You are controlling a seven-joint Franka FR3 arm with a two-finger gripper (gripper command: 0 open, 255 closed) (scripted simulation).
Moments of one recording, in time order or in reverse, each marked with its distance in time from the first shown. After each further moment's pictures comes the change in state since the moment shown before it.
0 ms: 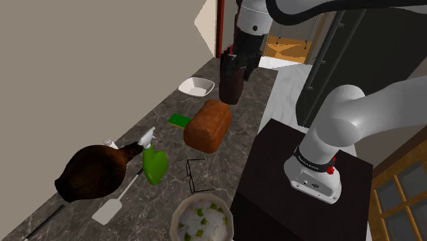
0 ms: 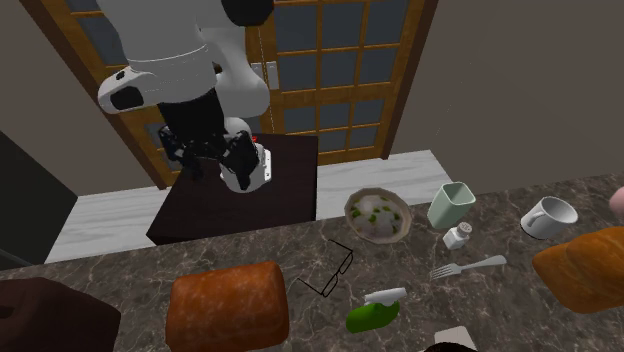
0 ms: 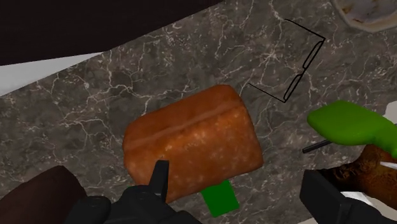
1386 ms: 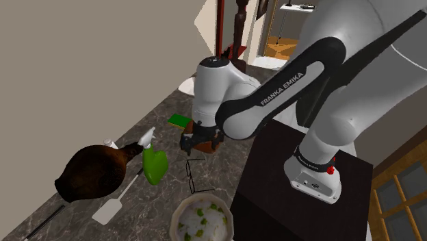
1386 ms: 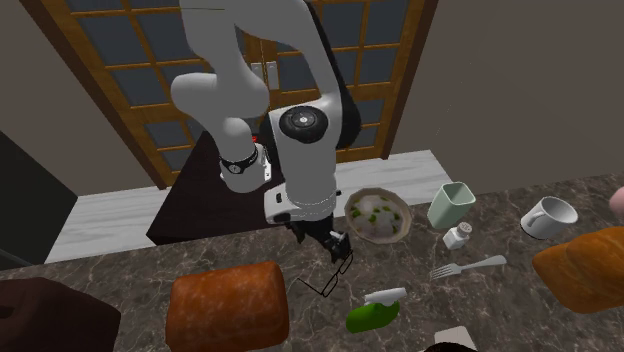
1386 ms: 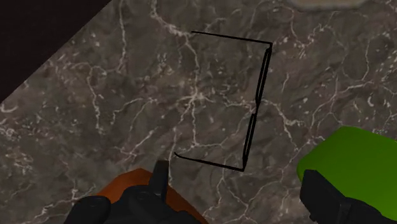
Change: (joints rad) arm -0.062 0.585 0.574 -0.090 0.158 0.697 0.619
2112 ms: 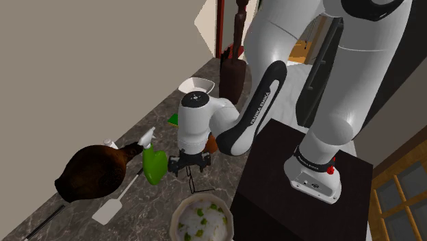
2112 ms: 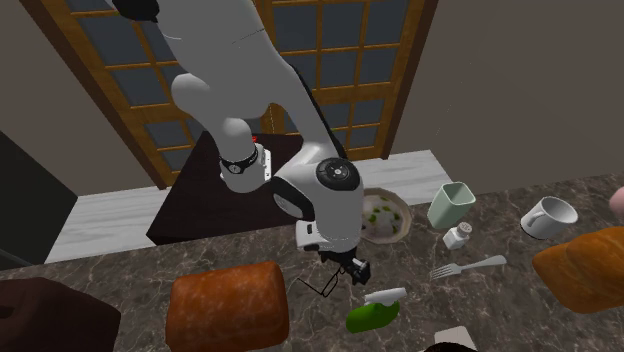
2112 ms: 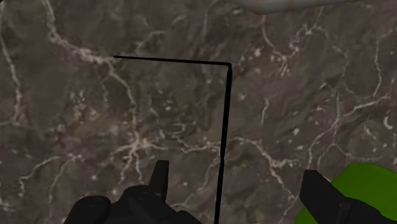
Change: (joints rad) arm -0.045 0.494 0.007 0.129 -0.754 0.233 0.704
